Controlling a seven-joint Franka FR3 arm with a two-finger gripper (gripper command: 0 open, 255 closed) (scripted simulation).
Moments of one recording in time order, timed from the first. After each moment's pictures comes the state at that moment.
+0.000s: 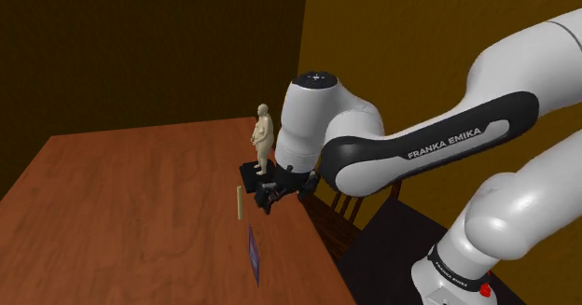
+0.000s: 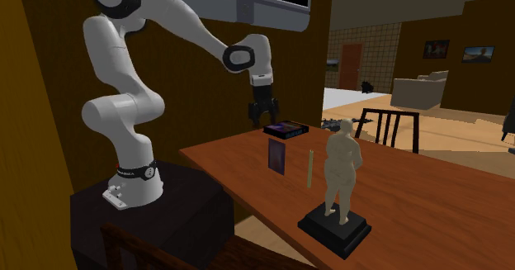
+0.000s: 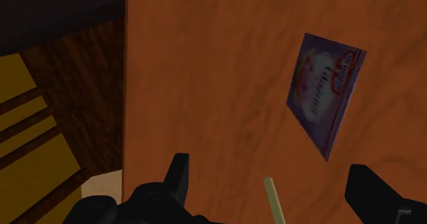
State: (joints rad) arm -0.09 -0.28 0.74 -2.40 0.13 2.27 0.91
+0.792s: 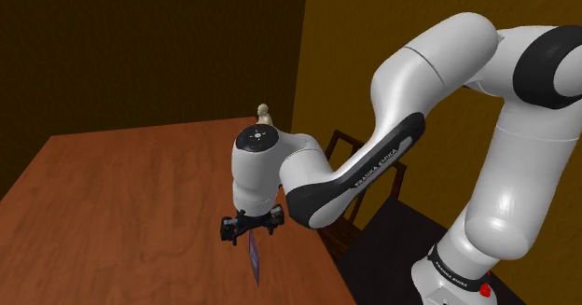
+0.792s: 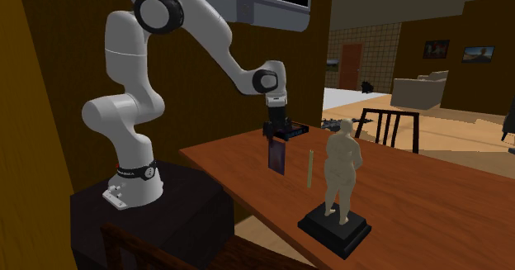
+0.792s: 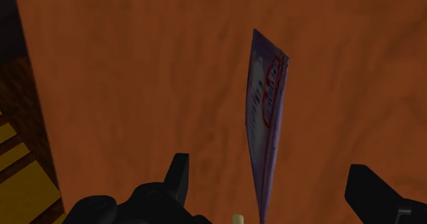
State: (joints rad) arm -0.08 0.24 0.84 -2.20 -0.43 2.35 1.50
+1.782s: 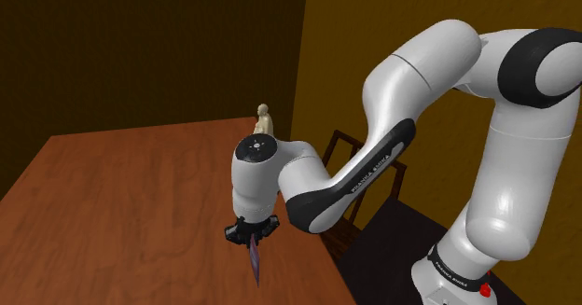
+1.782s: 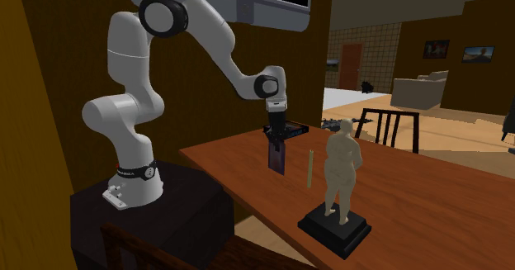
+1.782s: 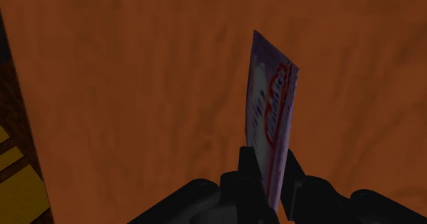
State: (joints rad) arm -0.05 0.29 0.81 -2.20 -0.49 2.38 1.55
